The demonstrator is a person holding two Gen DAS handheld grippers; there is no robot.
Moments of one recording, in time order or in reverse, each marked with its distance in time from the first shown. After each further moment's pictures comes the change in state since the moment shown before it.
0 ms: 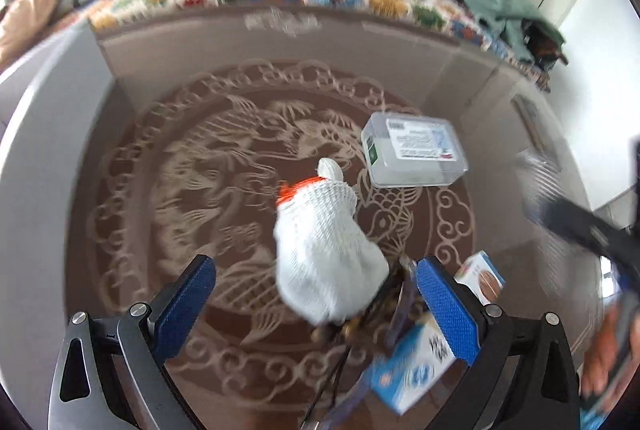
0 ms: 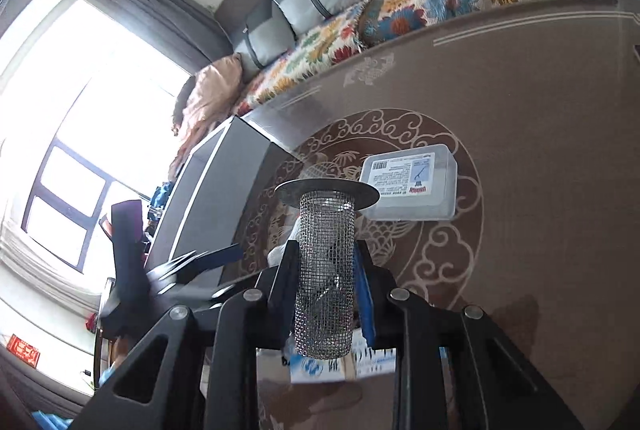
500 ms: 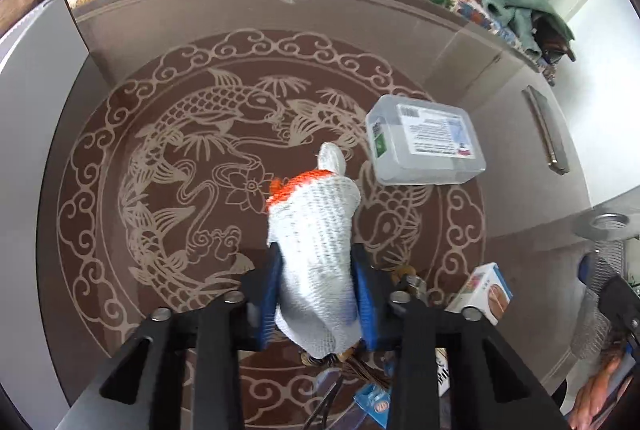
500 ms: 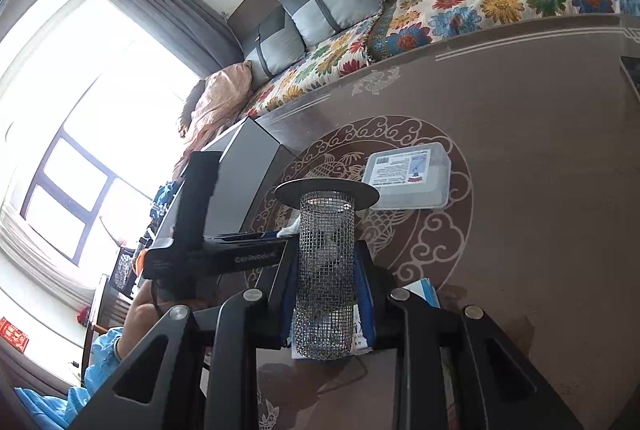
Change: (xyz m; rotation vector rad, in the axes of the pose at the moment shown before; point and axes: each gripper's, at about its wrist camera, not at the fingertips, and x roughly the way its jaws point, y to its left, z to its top) left arm 0.008 0.001 0.001 -0.019 0.030 -0.066; right arm -0.019 0.010 -0.023 -0.050 -0.058 -0.012
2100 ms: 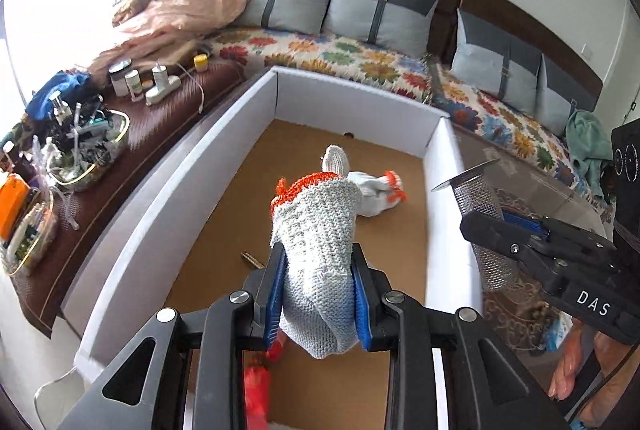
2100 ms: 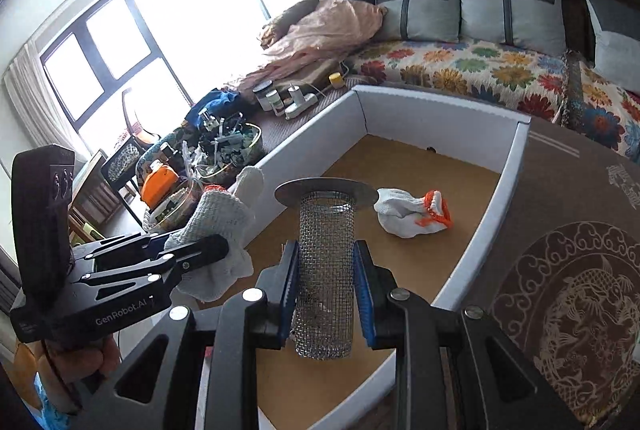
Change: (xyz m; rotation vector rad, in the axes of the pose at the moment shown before) left arm -0.233 0.335 -0.108 -0.305 -0.361 0.279; right arm 0.273 0.368 -0.015 -0.474 0.173 0.035
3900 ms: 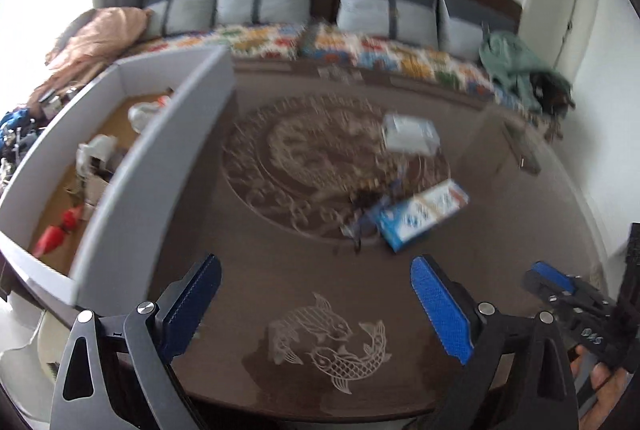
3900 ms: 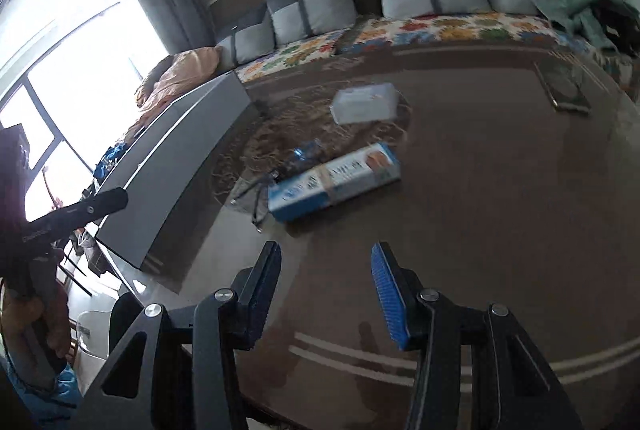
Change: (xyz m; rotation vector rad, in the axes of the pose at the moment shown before) left arm -0.059 -0.306 -0.198 0.242 0.018 -0.109; right arm -0.327 -0.190 -0.335 0.375 -0.172 -0.331
